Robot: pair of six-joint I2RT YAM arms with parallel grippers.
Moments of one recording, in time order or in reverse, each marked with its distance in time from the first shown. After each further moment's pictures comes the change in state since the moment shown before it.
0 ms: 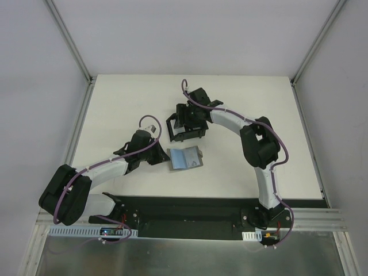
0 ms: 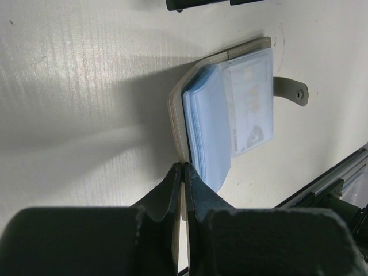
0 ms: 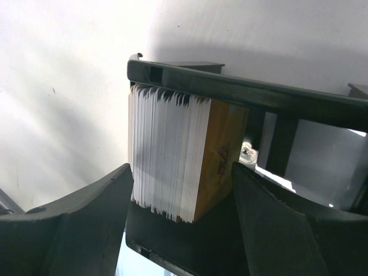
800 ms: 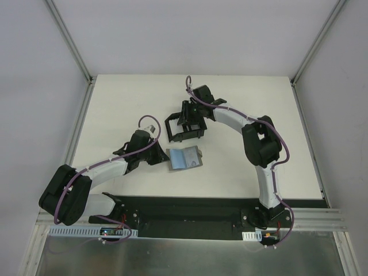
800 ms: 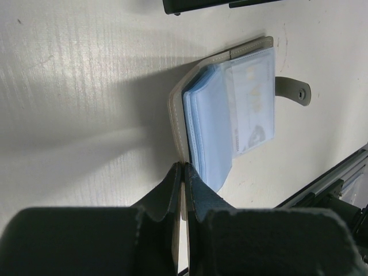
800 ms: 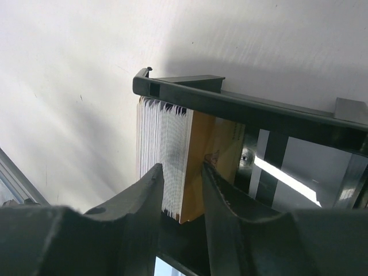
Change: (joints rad) left arm 0.013 0.000 -0.006 0.000 0.006 0.002; right arm -0.035 0.006 0.003 0.060 -0.109 0.044
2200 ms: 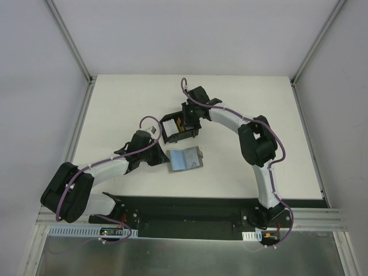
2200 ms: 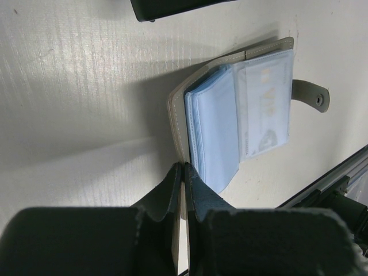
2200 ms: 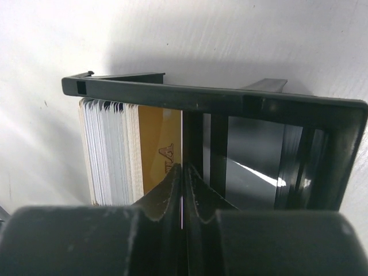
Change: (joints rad) left arm 0.000 0.029 0.000 0.000 0.016 0.012; right arm 0.027 0.037 0.054 -0.069 0.110 -0.047
